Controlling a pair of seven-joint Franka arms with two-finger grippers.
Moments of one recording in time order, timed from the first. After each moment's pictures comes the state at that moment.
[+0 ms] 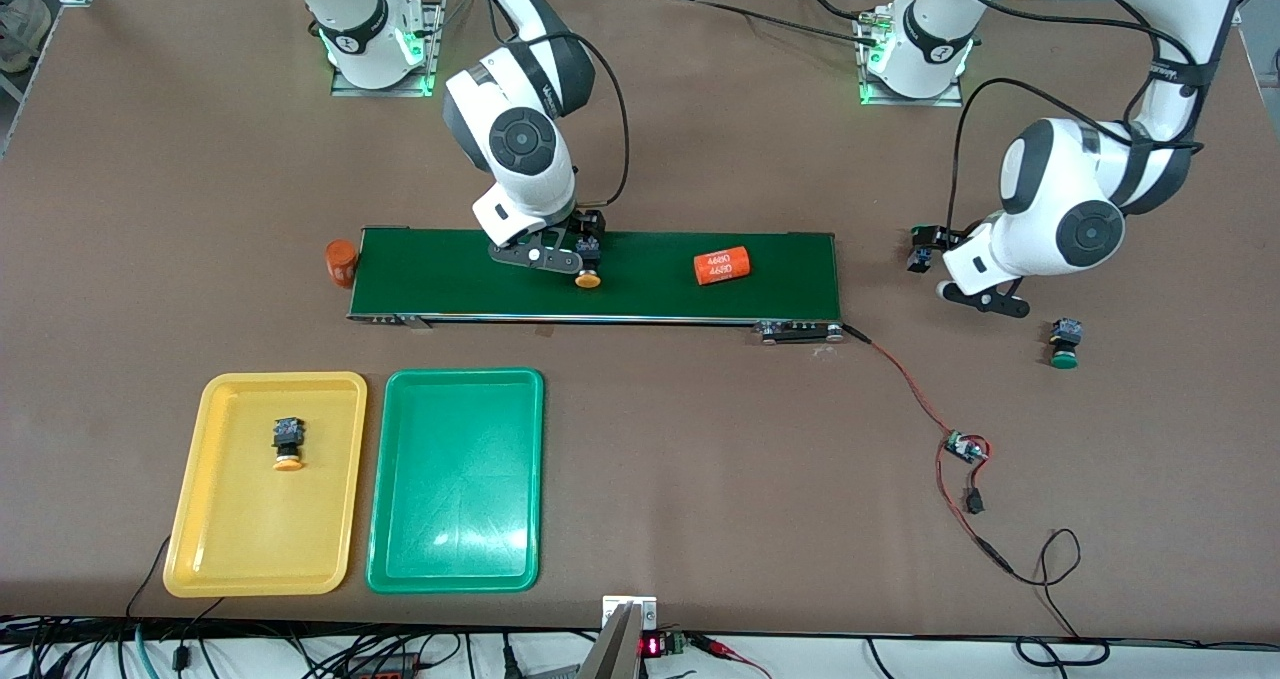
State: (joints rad) left arm 0.03 0.21 -0.10 -2.28 0.02 2.12 0.13; right arm 0.87 0.40 -0.17 -1.90 0.16 2.13 0.77
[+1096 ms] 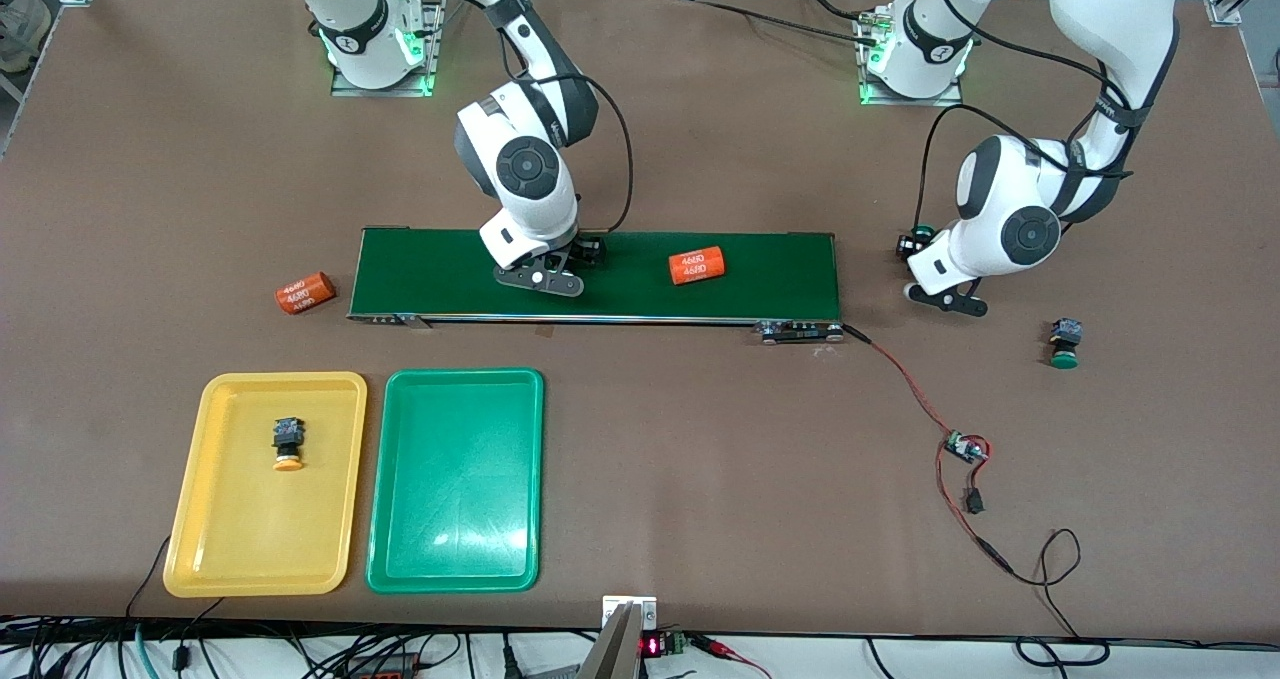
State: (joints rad) left arm 0.01 0.32 -0.10 -2.36 0.02 2.34 0.12; right arm 0.87 0.50 -0.18 -1.90 0.16 2.27 0.77
